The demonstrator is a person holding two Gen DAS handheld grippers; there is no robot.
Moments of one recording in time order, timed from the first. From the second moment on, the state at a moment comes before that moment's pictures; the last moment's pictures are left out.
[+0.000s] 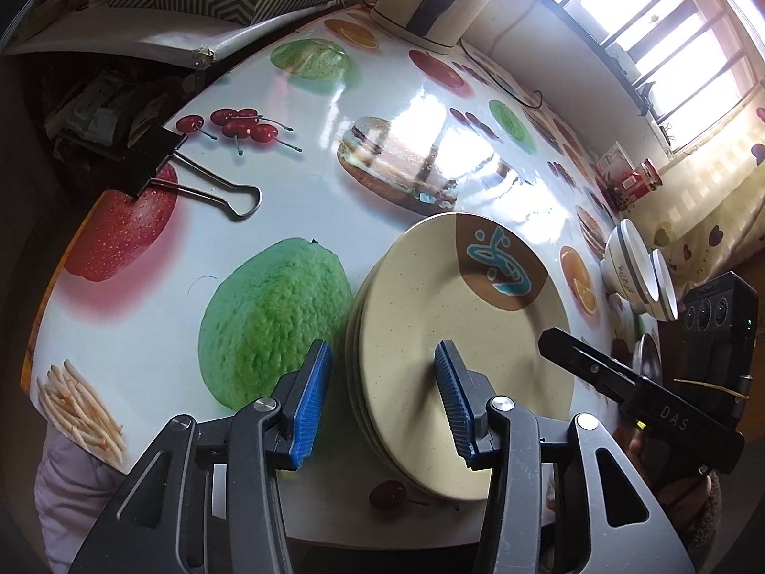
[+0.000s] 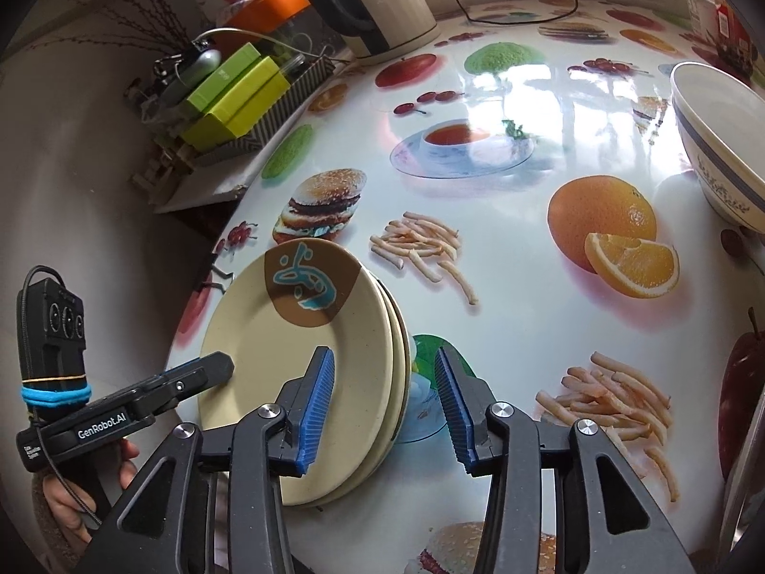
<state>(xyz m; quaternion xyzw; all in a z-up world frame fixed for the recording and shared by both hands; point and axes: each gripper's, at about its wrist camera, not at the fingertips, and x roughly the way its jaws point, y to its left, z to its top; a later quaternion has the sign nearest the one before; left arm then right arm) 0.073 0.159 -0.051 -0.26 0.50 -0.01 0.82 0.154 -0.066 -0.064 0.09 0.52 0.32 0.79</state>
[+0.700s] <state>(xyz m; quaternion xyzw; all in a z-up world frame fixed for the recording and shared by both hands) 0.101 0.156 -0.050 -0.27 0.51 0.01 0.82 0.171 -0.062 -0.071 0.12 0.54 0.34 0.76</state>
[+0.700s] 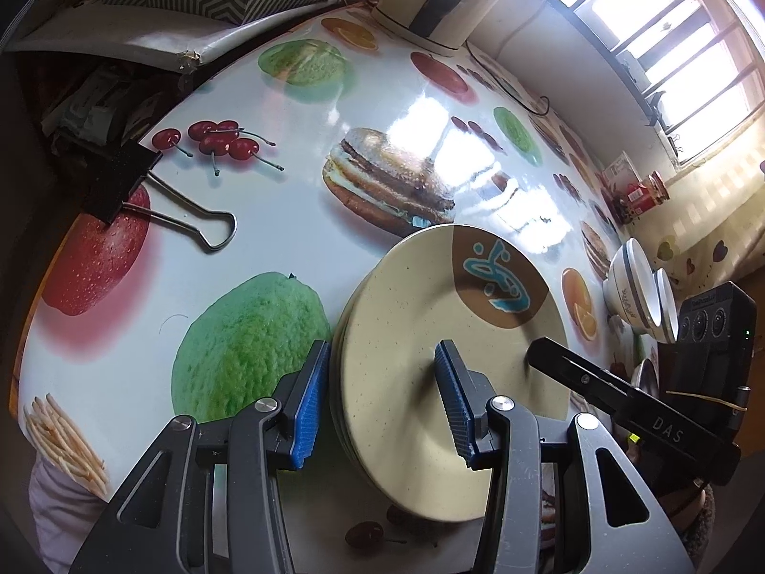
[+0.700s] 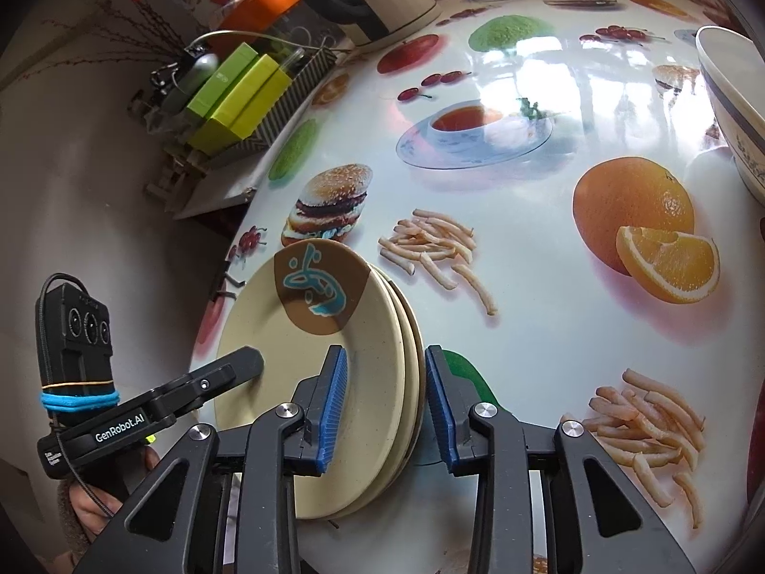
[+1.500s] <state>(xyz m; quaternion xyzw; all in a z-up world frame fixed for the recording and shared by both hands) 0.187 0.159 -0.040 -0.24 0.50 -0.01 0.83 0.254 -0.059 -0.061 0.13 0.54 0.31 0.77</state>
